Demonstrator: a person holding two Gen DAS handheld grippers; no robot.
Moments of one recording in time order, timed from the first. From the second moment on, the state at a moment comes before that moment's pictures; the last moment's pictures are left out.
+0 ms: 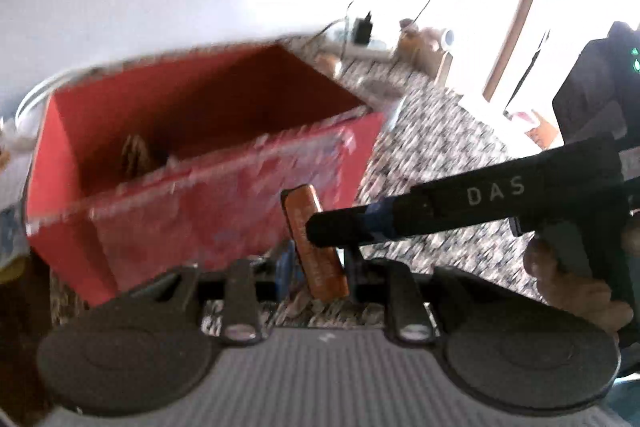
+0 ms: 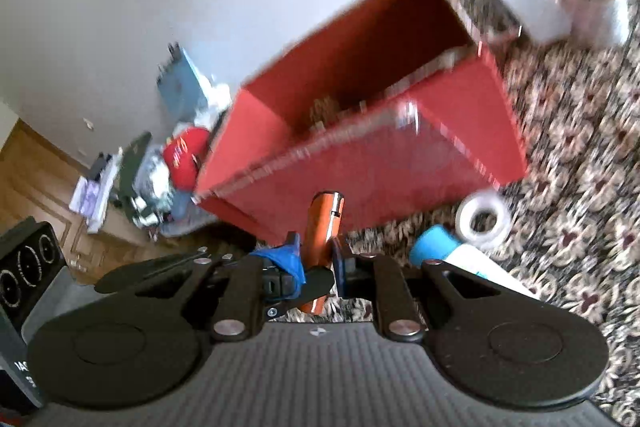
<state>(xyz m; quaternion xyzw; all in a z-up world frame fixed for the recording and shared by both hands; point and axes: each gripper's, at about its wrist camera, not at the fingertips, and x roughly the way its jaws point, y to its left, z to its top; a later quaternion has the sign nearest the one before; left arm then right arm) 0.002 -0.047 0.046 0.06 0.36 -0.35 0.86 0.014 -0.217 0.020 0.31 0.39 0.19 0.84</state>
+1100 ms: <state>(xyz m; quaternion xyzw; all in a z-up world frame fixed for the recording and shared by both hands) 0.171 -0.042 0.028 0.03 0.45 -0.21 0.87 0.209 -0.181 0.020 0.17 0.47 0.25 0.83</state>
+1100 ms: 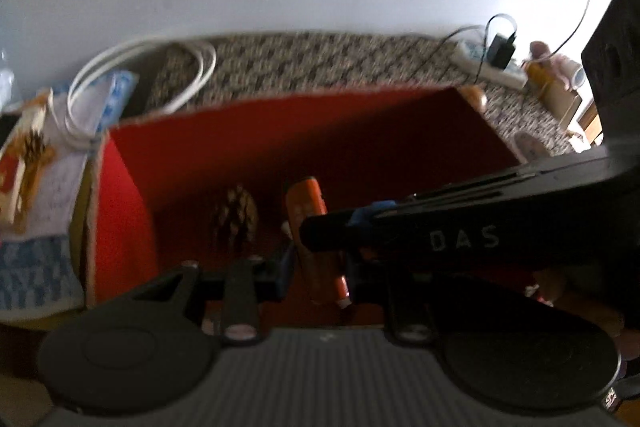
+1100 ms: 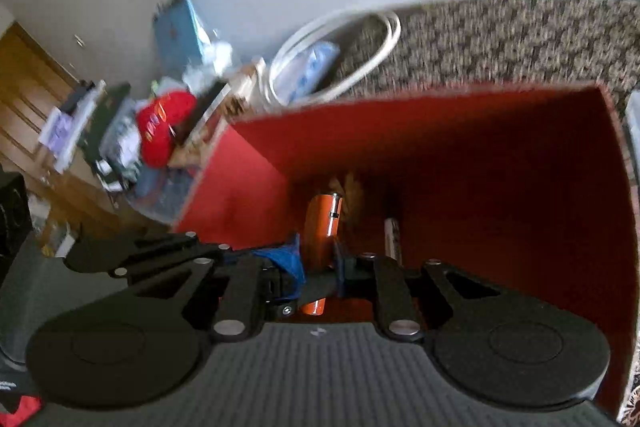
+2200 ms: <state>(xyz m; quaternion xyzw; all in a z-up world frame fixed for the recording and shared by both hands) 0.191 -0.049 -0.001 0.06 0.51 -0.16 0.85 0.240 -0.154 -0.008 0.10 0.54 0.23 0.80</state>
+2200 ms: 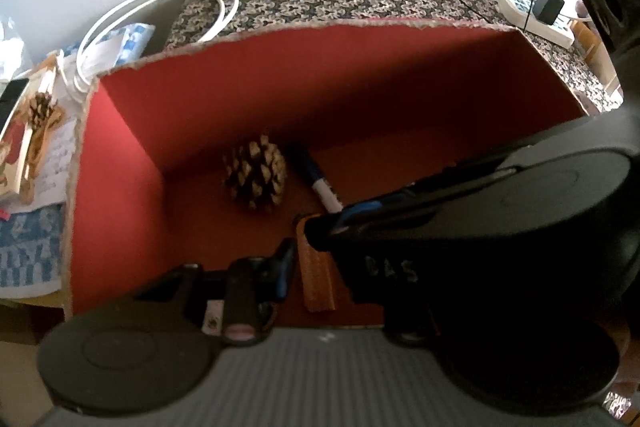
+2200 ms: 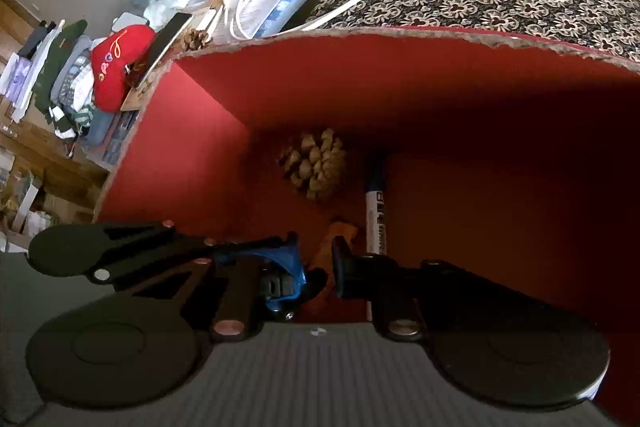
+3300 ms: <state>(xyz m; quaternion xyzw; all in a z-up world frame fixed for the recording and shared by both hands) 0.186 -0.050 0.001 0.08 0.47 -0.13 0.87 0.231 -0.170 -0.007 0.17 0.53 0.18 0.81</state>
